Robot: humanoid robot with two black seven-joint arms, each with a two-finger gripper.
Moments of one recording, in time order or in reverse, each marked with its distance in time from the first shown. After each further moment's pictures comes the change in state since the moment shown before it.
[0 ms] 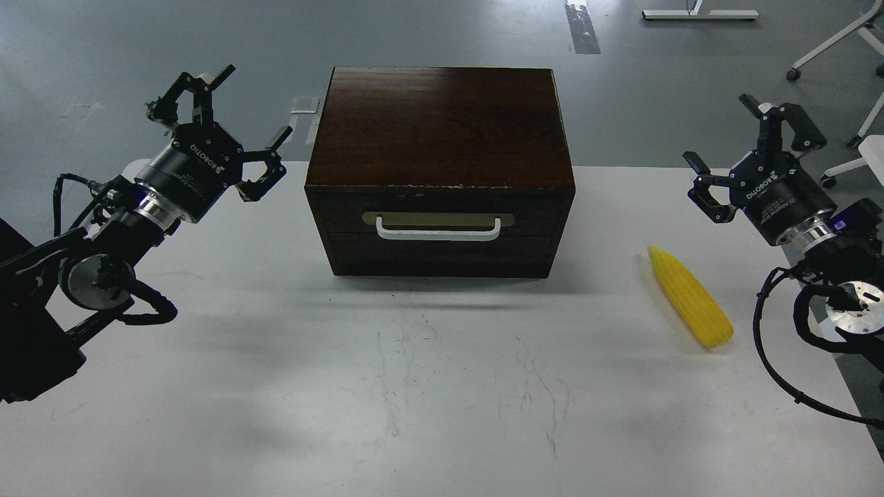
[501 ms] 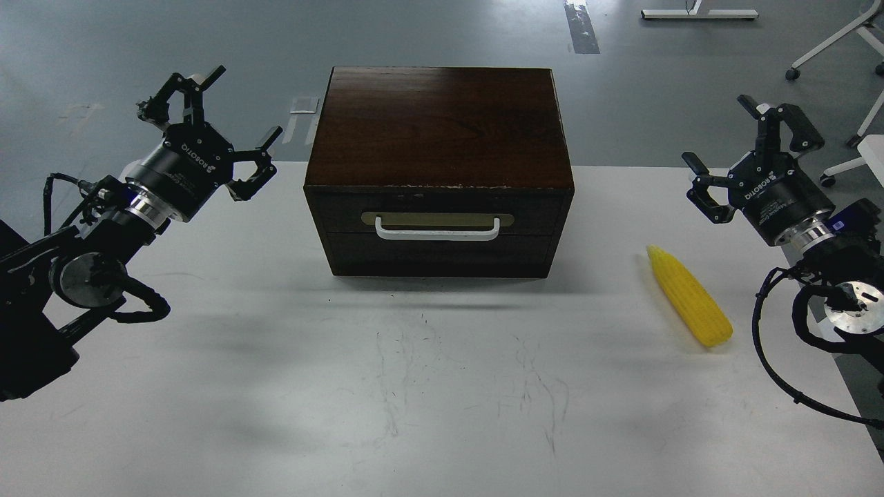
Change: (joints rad) left arm -0.018 0.021 0.001 0.073 0.002 0.000 0.008; right arm 0.001 -0.002 -0.001 0.000 -0.001 0.000 0.000
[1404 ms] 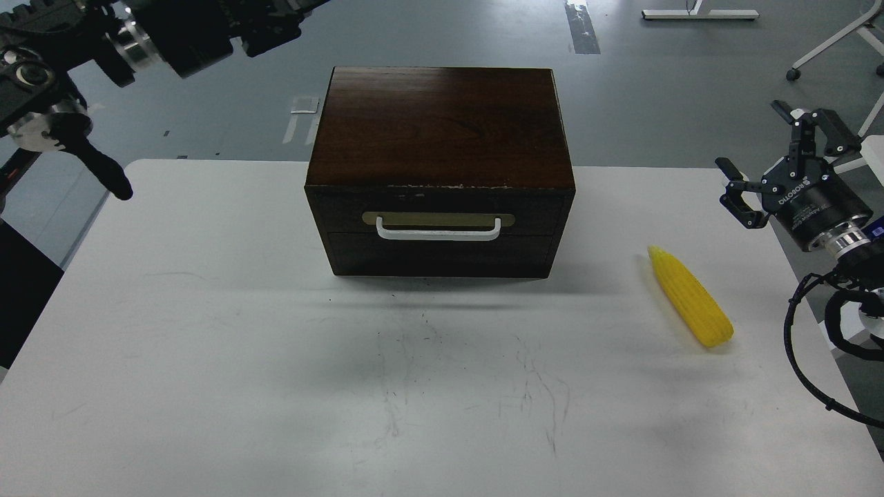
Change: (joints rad) left arm -0.466 0.024 -0.009 -0.224 1.054 0.000 -0.076; right arm -0.021 -0.058 -0.003 -0.022 0.003 0.000 0.000
